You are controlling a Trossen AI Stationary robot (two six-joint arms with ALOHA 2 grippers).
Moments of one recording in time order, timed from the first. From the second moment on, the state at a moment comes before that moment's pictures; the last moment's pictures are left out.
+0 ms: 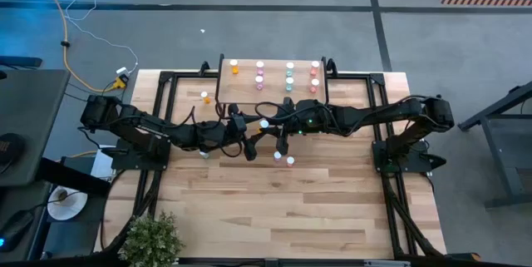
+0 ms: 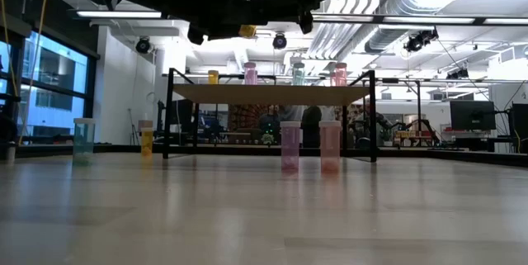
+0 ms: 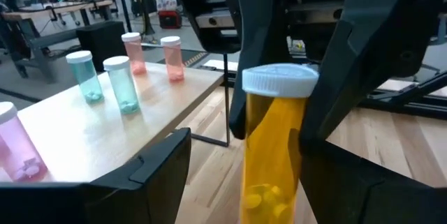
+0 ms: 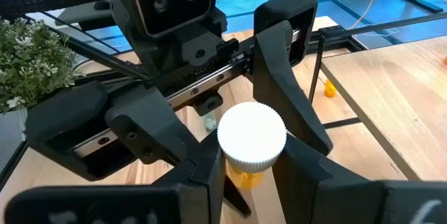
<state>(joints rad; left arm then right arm) 0.04 1.45 0.67 0.62 -0.51 -0.02 -0.03 1.54 1.09 0.11 0.05 0.14</state>
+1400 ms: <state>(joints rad) 0.03 1.44 0.67 0.62 -0.47 0.01 -0.03 1.54 1.09 0.08 0.06 0.13</state>
